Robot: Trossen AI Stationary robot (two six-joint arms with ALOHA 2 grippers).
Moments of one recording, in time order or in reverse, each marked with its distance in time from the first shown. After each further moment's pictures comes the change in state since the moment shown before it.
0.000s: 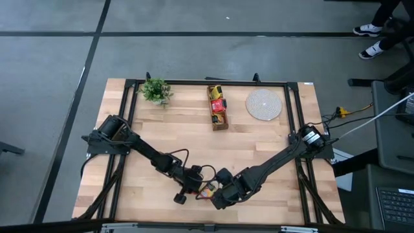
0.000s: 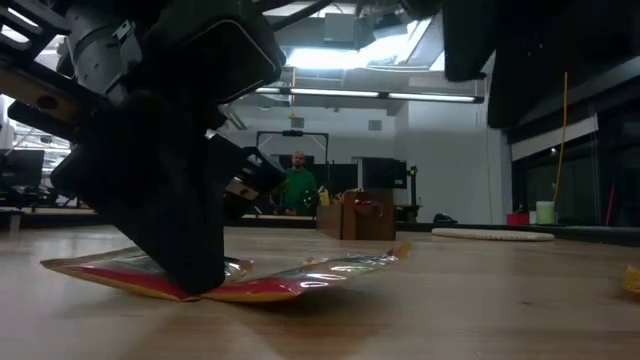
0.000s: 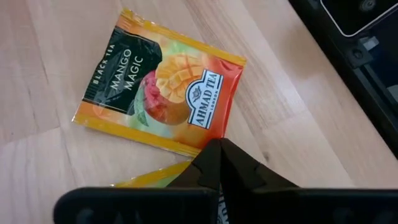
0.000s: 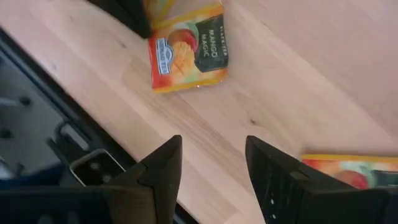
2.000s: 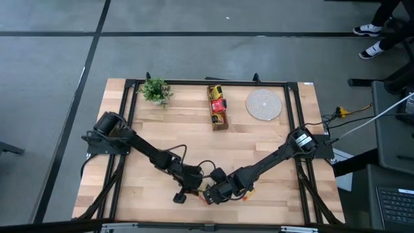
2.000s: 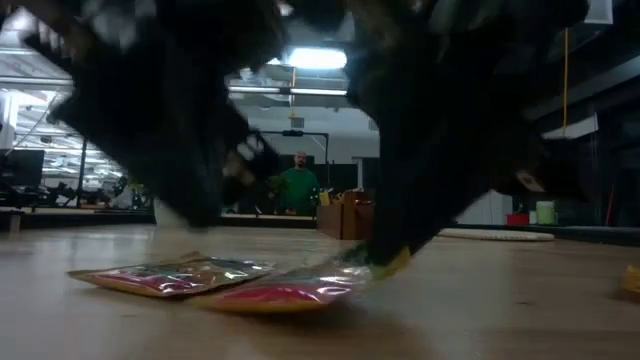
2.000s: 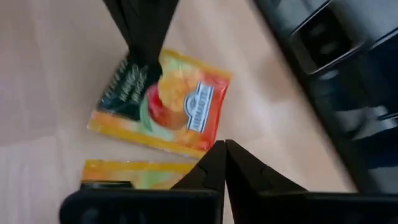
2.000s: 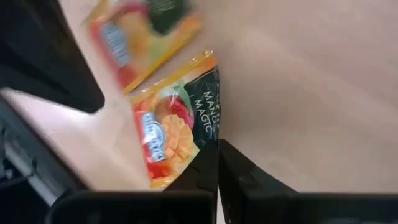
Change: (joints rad) left arm 0.020 -0.046 -0.003 0.010 0.095 -0.101; right arm -0.047 0.087 -0.203 0.414 0.037 0.132
